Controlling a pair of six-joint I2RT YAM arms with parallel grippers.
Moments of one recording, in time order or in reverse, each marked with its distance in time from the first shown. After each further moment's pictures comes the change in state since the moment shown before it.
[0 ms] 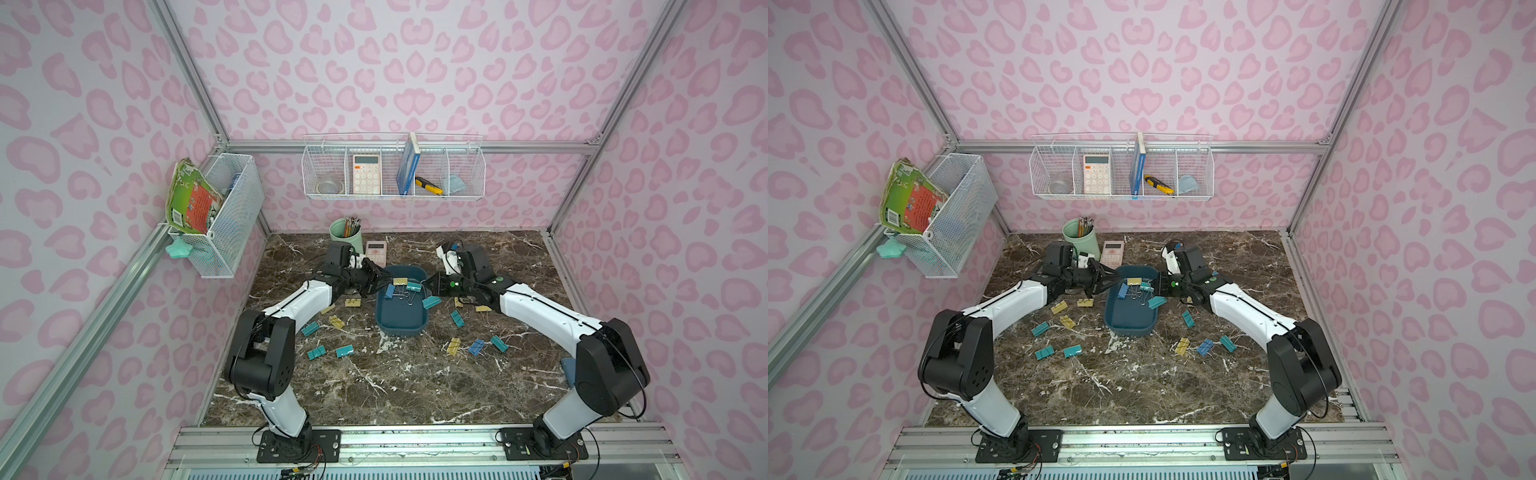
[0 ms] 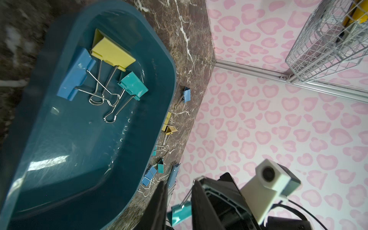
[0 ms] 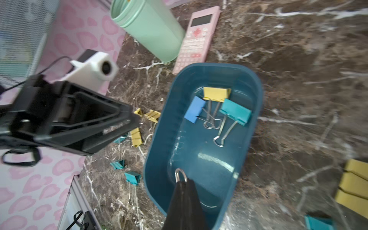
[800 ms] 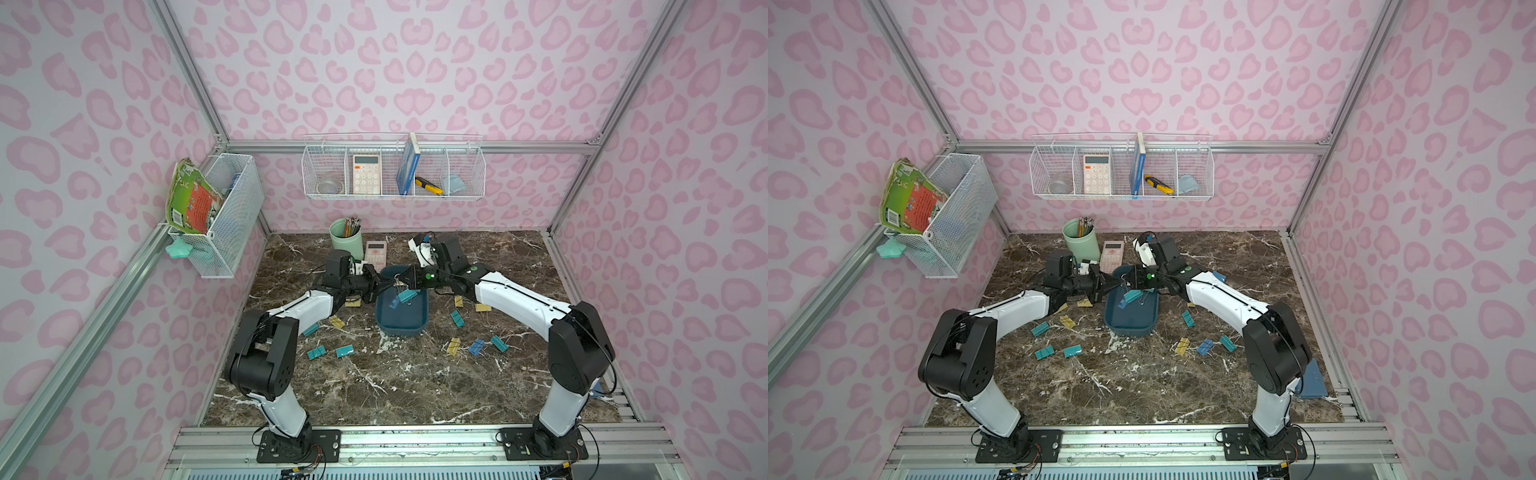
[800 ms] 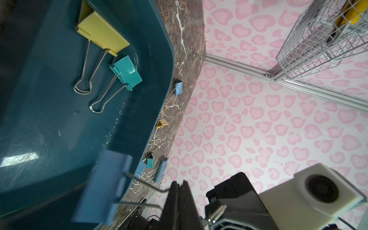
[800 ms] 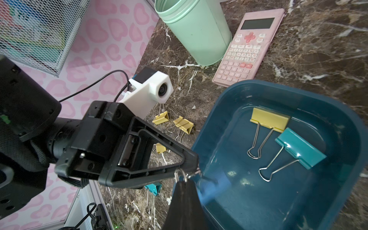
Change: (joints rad) left arm -0.020 0.026 -0.154 0.327 0.084 -0.195; right arm 0.141 0.206 0.266 0.002 -0.082 -0.024
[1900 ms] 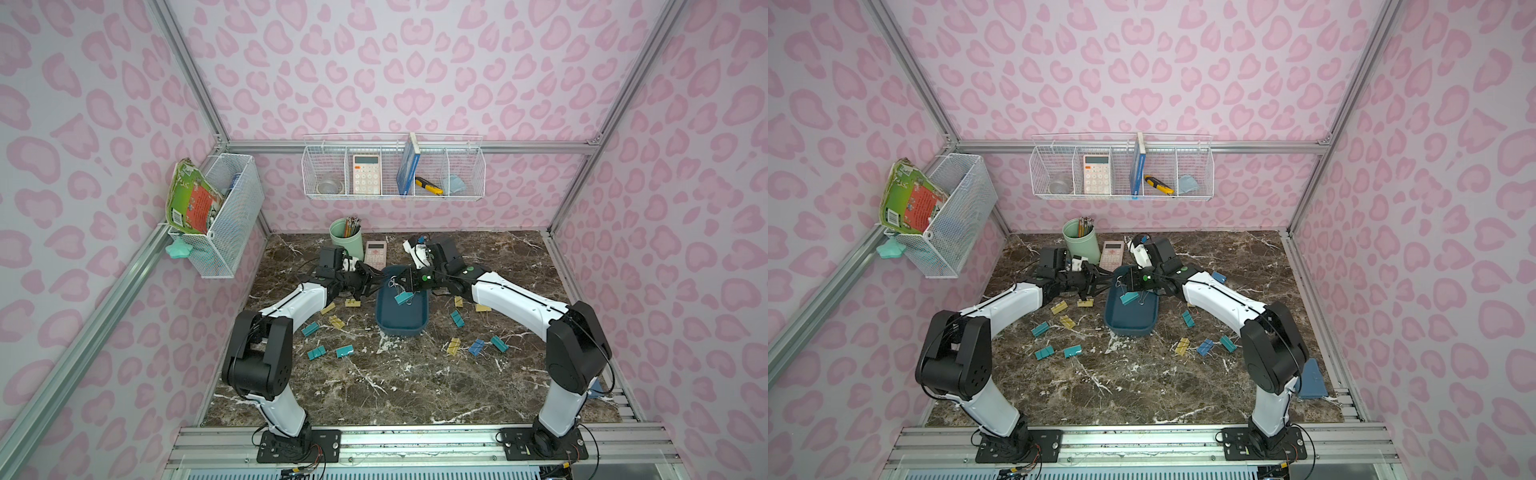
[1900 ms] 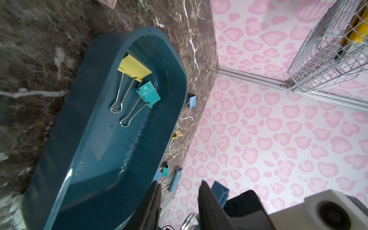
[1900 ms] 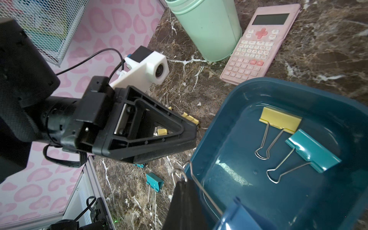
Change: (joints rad) left arm 0.058 -0.010 0.075 -0.233 -0.048 0.155; right arm 0.010 0.008 0.019 -0.023 0.000 -0.024
